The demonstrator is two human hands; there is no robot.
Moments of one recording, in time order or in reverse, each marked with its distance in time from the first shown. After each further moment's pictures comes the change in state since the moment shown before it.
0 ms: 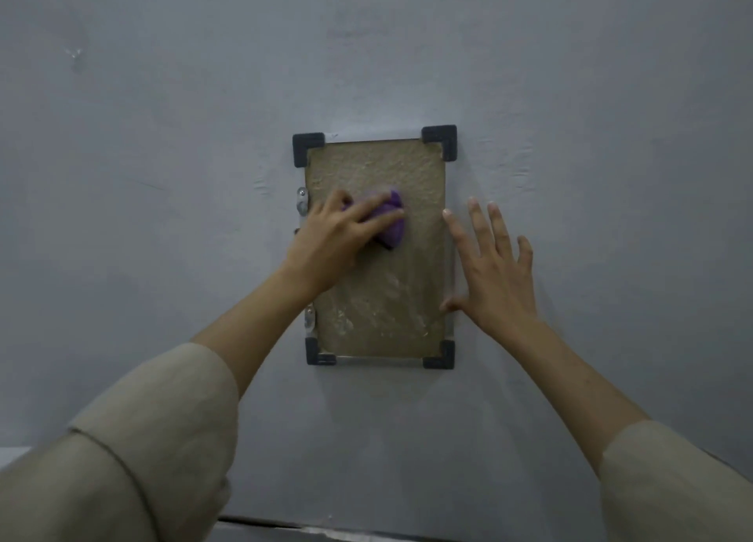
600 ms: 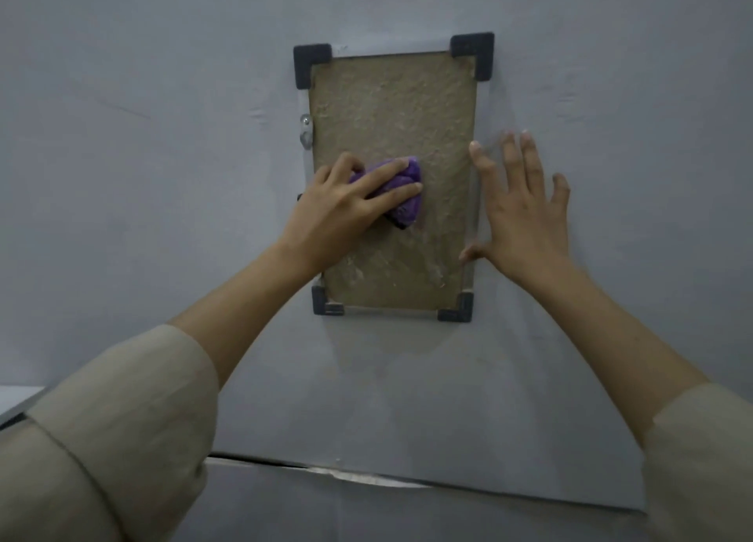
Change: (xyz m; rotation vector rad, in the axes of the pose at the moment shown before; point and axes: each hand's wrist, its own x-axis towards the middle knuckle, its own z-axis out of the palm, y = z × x) left_hand -0.029 0.011 0.016 0.062 -0.057 0.082; right_hand 0.008 -0.002 0.003 -0.017 -0.008 0.018
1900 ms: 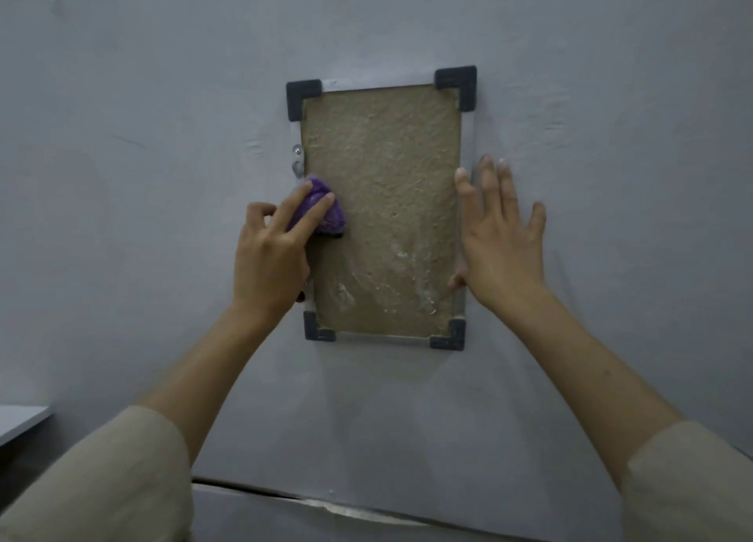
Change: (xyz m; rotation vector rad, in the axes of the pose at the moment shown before) left_hand -0.039 -0.004 0.010 0.025 0.194 -0.475; right_hand 0.002 -0.010 -0.001 -0.004 -0.039 -0.028
